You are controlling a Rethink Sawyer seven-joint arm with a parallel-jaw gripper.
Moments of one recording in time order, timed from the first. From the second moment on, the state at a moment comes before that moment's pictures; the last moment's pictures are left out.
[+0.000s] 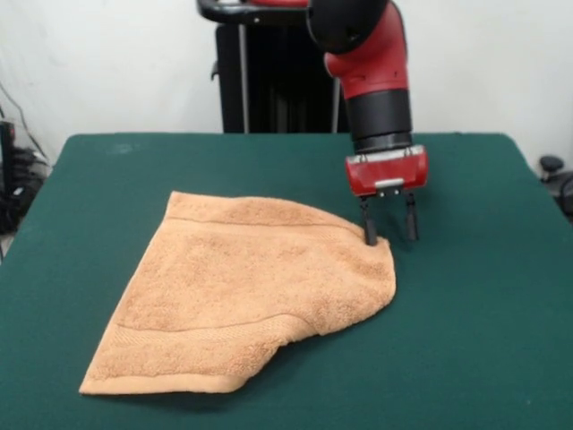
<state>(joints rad) 0.40 -0.14 -0.55 1.58 -0.74 -0.64 3.08</state>
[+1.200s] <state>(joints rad) 0.42 -0.14 -0.57 1.67 -0.79 -0.65 3.08</state>
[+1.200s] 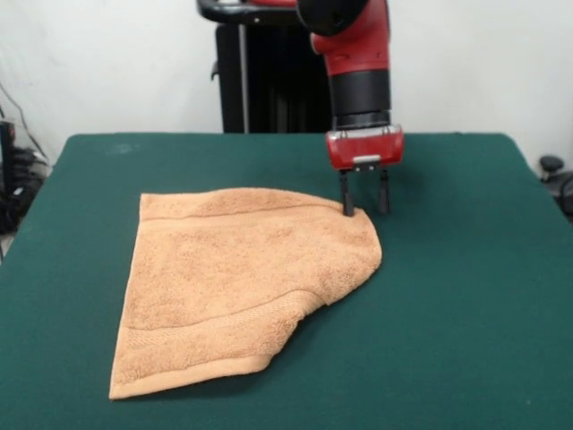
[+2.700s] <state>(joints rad) 0.30 -0.26 -0.42 1.67 -1.23 -0.50 3.08</state>
